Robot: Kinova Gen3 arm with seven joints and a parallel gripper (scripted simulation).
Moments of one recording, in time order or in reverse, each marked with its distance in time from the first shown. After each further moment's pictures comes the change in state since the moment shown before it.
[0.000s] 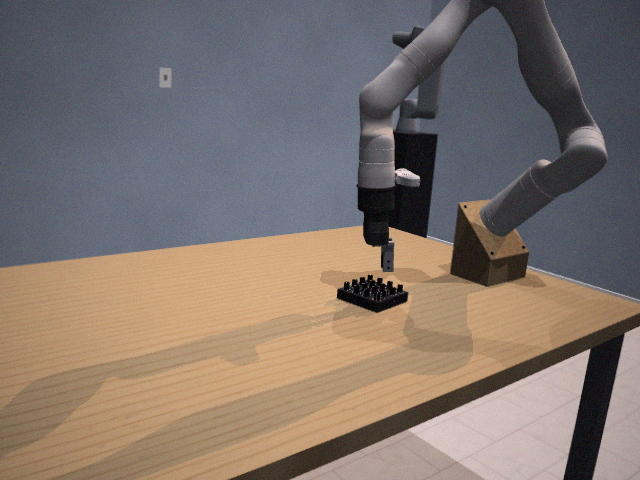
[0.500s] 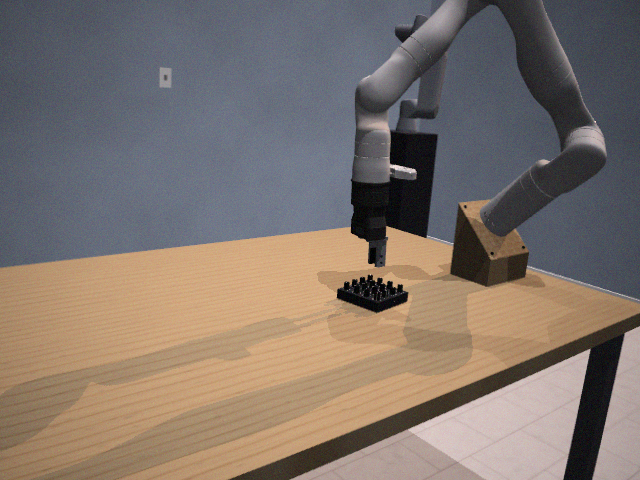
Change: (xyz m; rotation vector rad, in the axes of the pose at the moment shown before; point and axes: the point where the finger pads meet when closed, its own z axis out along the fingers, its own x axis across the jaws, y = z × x) arm 0.001 0.022 -0.011 -0.044 0.002 -0.456
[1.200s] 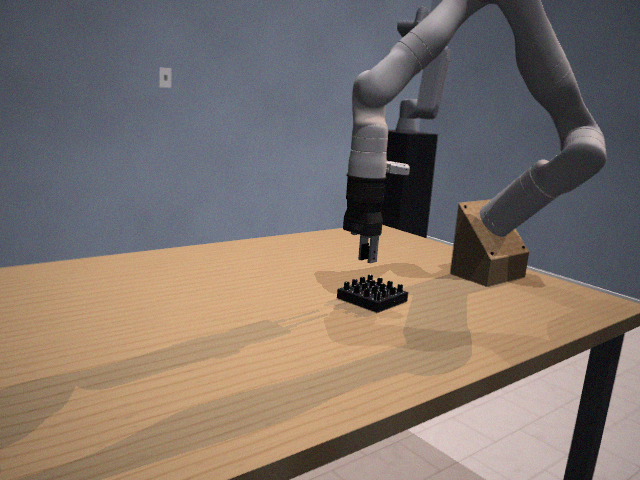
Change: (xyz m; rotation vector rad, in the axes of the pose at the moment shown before) arm -0.006 0.018 -0.009 -0.038 -0.008 -0.280
